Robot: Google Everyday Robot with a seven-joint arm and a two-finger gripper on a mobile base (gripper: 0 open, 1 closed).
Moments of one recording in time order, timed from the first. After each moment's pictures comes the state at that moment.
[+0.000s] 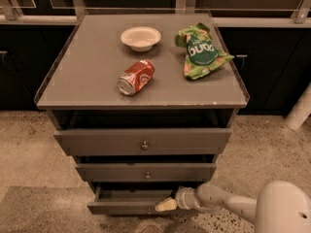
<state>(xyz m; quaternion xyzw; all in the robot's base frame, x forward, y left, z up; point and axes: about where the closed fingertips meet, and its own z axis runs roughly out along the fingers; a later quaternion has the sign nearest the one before) 0.548 -0.092 0.178 -0.27 0.88 0.27 0.27</state>
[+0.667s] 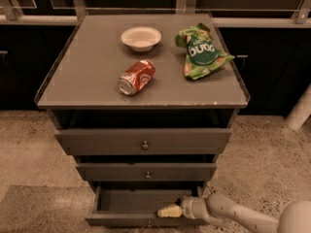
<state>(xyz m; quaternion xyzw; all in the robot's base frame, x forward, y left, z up) 0.501 -0.102 0.192 -0.18 0.88 0.35 0.25</state>
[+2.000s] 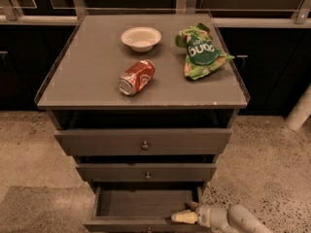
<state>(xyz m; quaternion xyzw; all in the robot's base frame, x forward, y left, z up) 0.473 -0.142 0.207 -0.14 0.83 0.45 0.30</state>
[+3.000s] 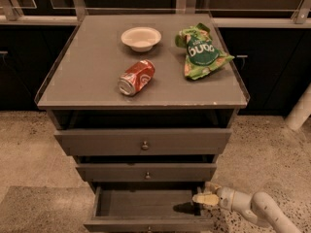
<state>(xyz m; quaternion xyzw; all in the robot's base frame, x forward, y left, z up) 0.531 -0.234 0.292 -0.15 0.79 0.45 0.39</state>
